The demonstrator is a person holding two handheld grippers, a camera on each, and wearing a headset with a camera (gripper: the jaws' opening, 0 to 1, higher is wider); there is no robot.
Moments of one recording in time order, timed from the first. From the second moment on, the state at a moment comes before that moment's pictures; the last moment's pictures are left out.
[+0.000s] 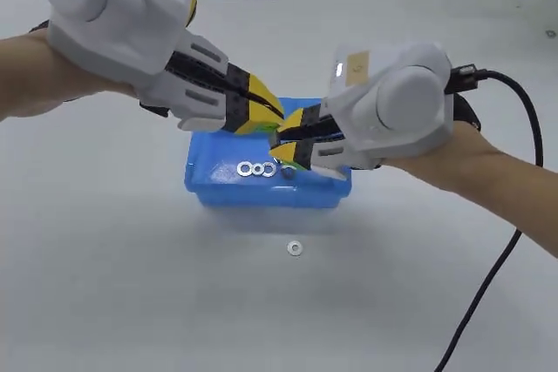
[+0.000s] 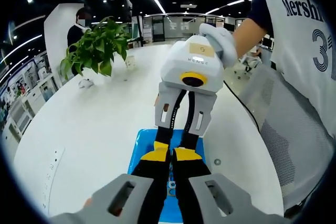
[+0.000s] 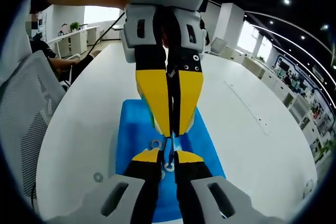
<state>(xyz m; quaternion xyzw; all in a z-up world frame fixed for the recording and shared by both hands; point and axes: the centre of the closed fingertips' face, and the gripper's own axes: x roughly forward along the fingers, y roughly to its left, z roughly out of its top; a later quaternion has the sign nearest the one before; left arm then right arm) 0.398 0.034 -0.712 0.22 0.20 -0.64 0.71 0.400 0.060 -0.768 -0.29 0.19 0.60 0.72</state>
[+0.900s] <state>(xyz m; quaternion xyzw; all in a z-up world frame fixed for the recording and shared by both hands) 0.349 0.026 -0.659 0.26 0.15 -0.65 0.70 0.353 0.054 -0.712 -0.31 0.13 0.61 0.72</state>
